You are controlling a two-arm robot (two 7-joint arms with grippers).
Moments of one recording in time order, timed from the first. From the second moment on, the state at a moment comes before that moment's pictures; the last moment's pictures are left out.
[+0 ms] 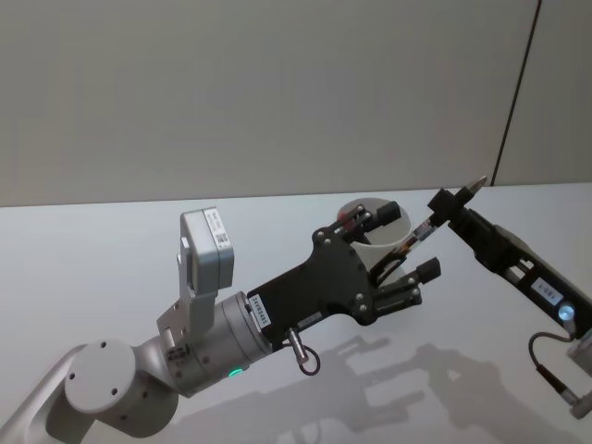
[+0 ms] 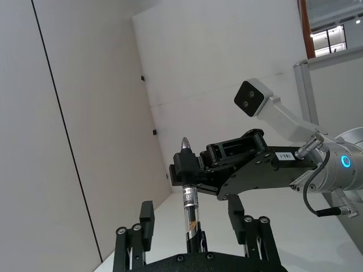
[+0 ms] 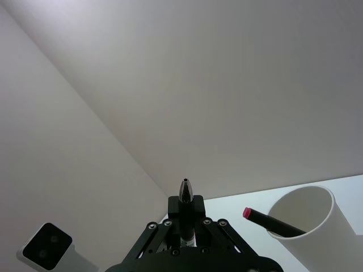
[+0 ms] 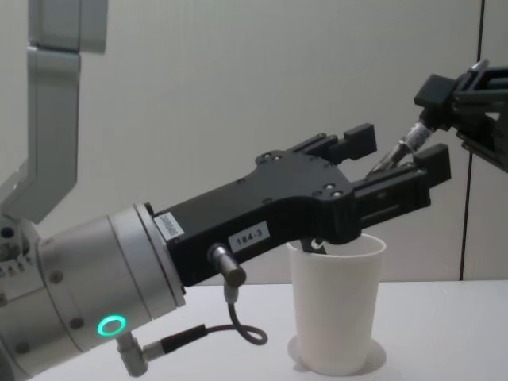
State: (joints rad) left arm -0.19 0.31 0.41 -1.57 -0.46 -0.27 -0.79; right arm -0.11 0.50 -0.25 -1.98 1.19 0.14 0.34
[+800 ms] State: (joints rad) left arm -0.19 0.31 0.41 -1.57 -0.46 -0.27 -0.79; right arm -0.08 0.52 -0.23 -1.94 1.09 0.05 0.32
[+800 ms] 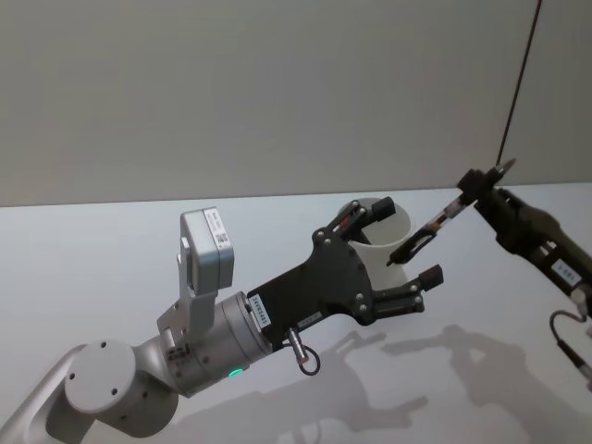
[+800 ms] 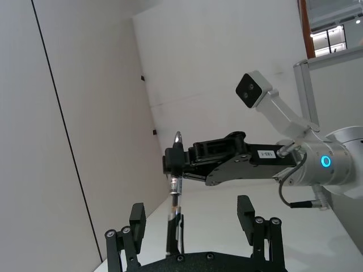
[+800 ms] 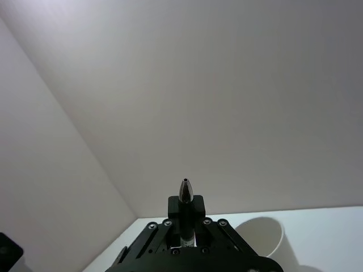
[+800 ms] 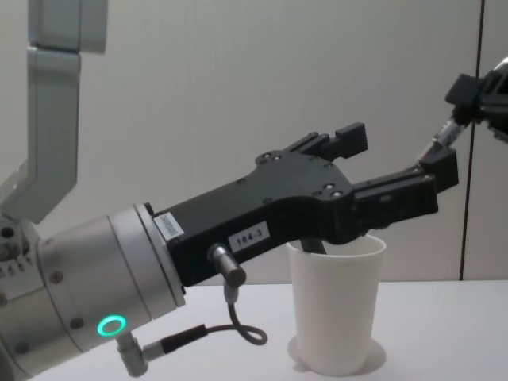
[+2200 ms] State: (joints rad) left arm -0.19 0.31 0.41 -1.57 -0.46 -0.27 -0.79; right arm 0.09 0.39 -0.28 -1.78 0.35 -0.27 0.29
